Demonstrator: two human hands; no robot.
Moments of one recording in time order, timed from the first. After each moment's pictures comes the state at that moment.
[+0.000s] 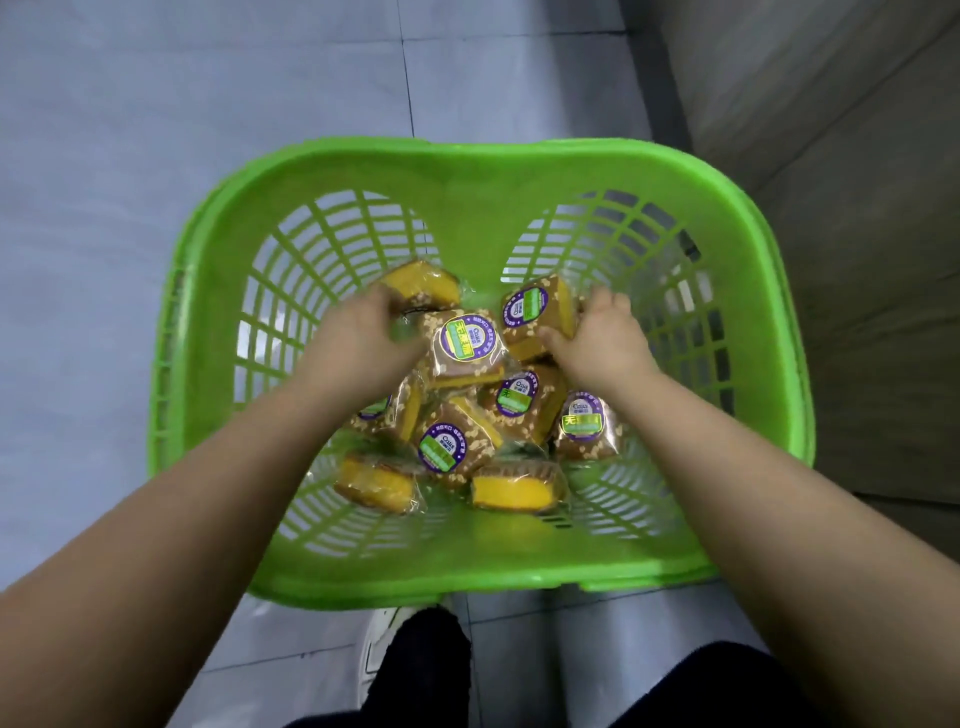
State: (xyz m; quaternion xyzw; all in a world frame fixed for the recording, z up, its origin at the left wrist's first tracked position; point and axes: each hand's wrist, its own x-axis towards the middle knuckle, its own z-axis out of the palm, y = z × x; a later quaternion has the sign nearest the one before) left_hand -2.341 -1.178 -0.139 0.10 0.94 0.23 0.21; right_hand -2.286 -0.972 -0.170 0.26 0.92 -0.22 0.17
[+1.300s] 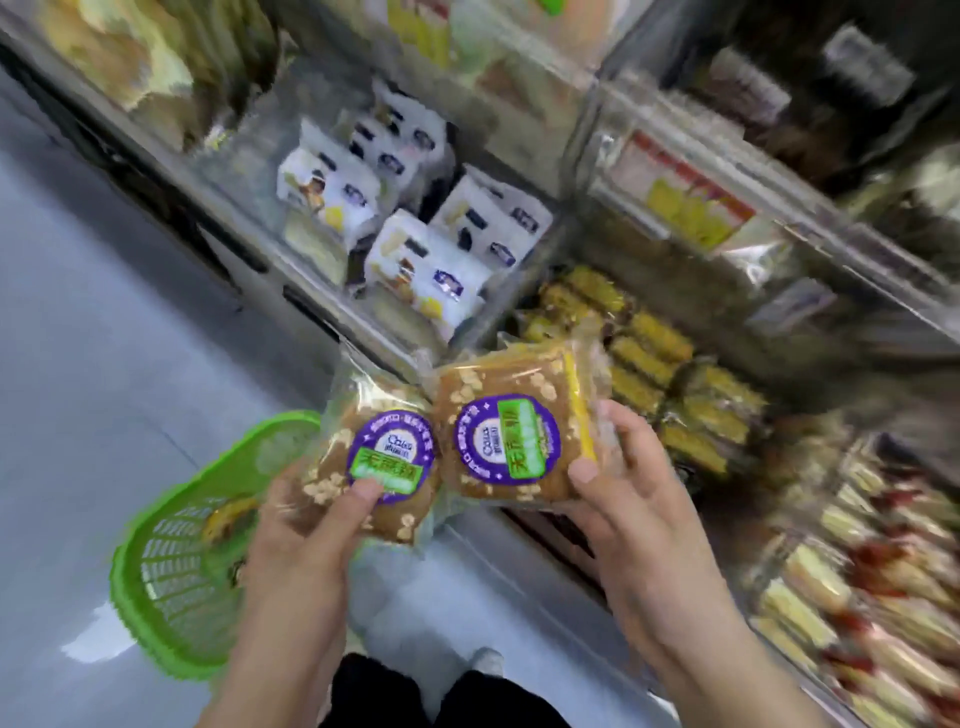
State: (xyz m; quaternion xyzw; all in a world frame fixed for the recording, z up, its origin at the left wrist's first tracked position) left_hand -2.121 -1.032 0.395 0.03 0.59 0.70 0.40; right_hand -1.964 -0.935 0.453 0.47 0.43 -0.70 -0.32
